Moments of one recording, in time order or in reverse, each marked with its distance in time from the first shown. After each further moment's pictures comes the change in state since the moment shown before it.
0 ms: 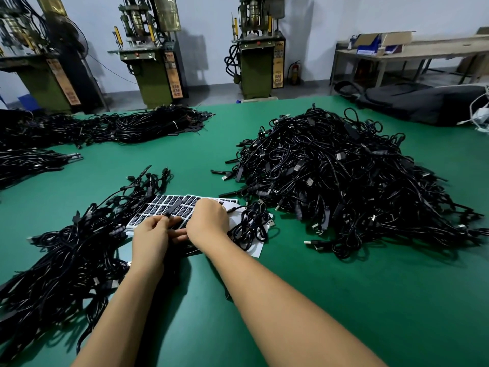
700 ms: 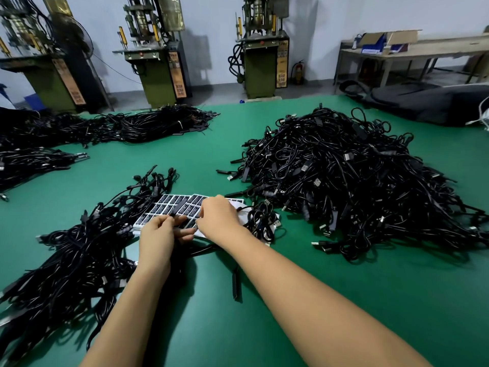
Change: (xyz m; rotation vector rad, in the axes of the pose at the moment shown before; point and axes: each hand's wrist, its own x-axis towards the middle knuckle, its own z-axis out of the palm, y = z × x) left_hand 0.005 -0.001 0.000 -0.026 -0.002 -0.001; right_hand 0.012 0.012 -0.006 -0.096 -0.109 -0.179
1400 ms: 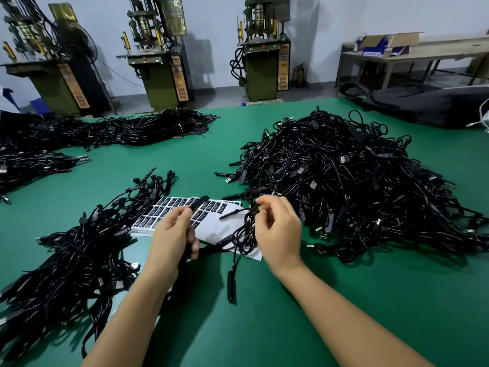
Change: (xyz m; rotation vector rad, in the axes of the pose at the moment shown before) left_hand -0.028 0.013 0.016 0.062 -0.197 0.074; right_hand -0.067 0.083 -0.022 0.433 0.854 -0.163
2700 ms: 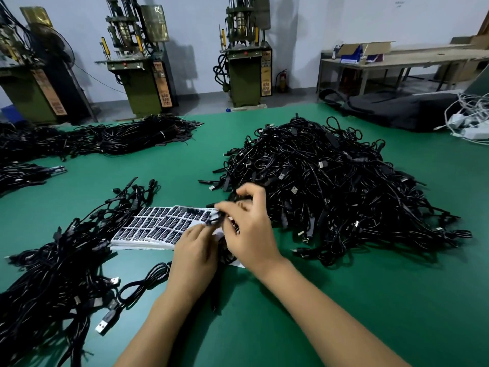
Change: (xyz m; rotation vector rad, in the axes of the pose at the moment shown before) left_hand -0.013 -0.031 0.039 0.935 -0.110 0.701; right_hand 0.014 -0.013 -0.002 -0.054 -0.175 -0.347
